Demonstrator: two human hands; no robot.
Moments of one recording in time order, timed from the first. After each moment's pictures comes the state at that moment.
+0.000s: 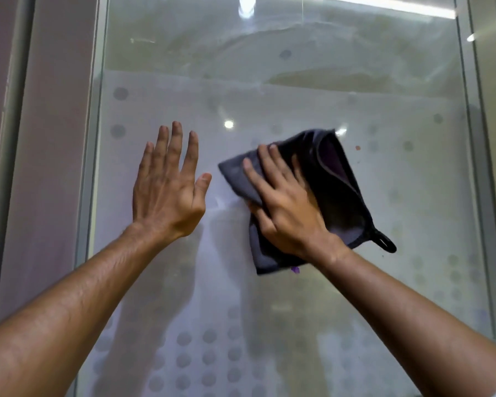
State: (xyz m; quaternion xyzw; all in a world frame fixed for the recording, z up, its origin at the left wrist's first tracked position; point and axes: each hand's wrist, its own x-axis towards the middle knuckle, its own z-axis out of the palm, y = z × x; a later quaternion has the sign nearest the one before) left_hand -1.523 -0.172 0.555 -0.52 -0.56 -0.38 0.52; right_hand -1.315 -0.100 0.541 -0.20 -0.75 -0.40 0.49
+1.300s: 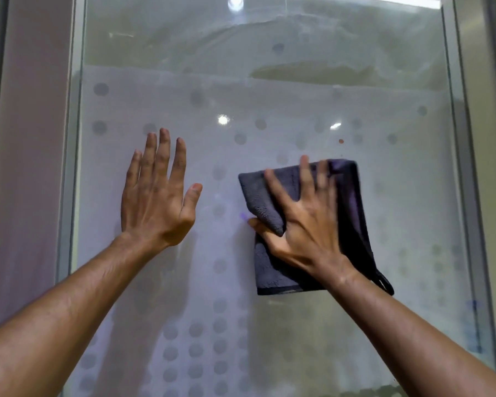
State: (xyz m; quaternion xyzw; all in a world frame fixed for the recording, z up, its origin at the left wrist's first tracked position) left_hand -1.513 -0.169 0.535 -0.51 -0.56 -0.38 0.53; right_hand -1.277 -0.083 0.499 -0.29 -0.68 -0.34 0.58
